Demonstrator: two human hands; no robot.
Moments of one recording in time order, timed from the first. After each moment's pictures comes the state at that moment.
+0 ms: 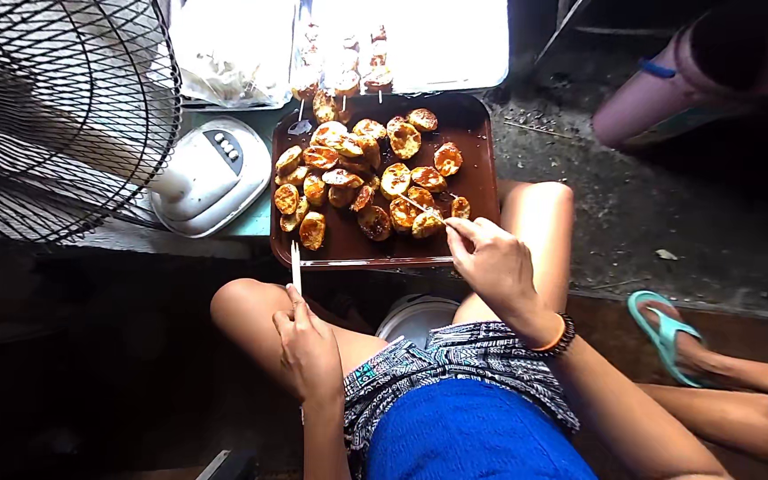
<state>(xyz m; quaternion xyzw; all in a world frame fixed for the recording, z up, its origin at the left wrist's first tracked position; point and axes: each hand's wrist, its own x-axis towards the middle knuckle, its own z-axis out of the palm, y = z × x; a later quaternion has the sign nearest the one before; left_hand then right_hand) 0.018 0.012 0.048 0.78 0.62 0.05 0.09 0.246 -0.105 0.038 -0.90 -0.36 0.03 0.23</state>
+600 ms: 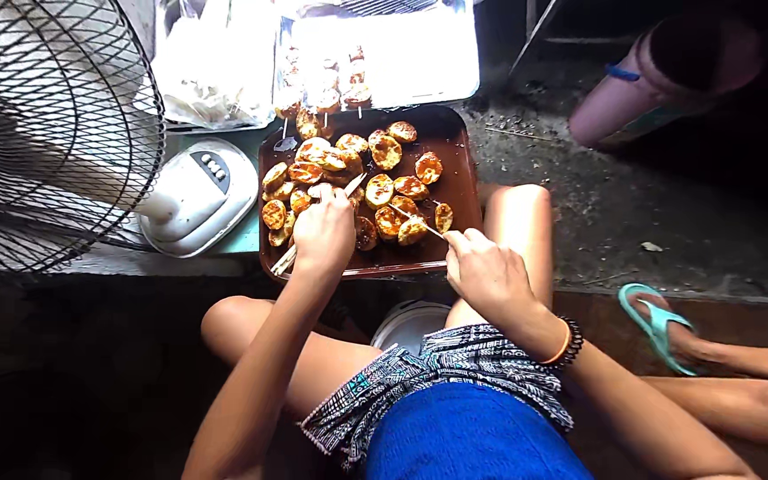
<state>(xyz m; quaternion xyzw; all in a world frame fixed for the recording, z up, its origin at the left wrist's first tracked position) 0.175 0.092 0.103 0.93 0.33 -0.18 0.00 0.241 -0.113 0.076 -0.92 -0.38 0.11 0.08</state>
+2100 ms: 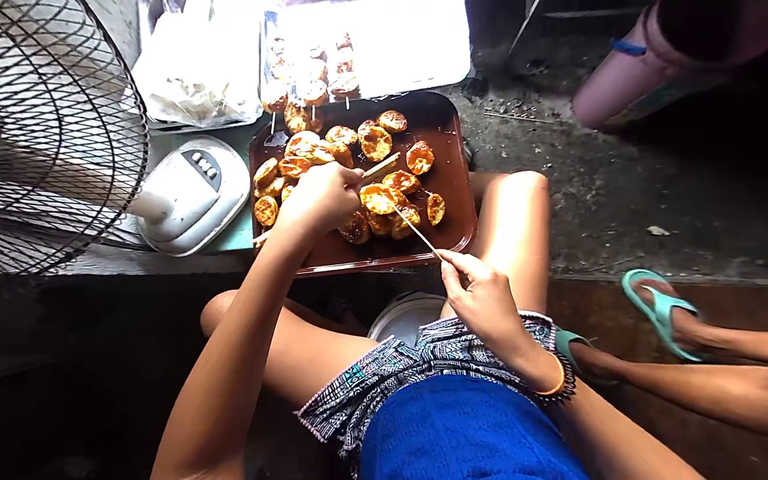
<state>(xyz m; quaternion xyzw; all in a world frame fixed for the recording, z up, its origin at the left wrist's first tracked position) 0.204 0.118 0.132 0.92 0.23 -0.20 0.25 0.211 -0.154 0.034 -0.86 -0.27 0.12 0.41</state>
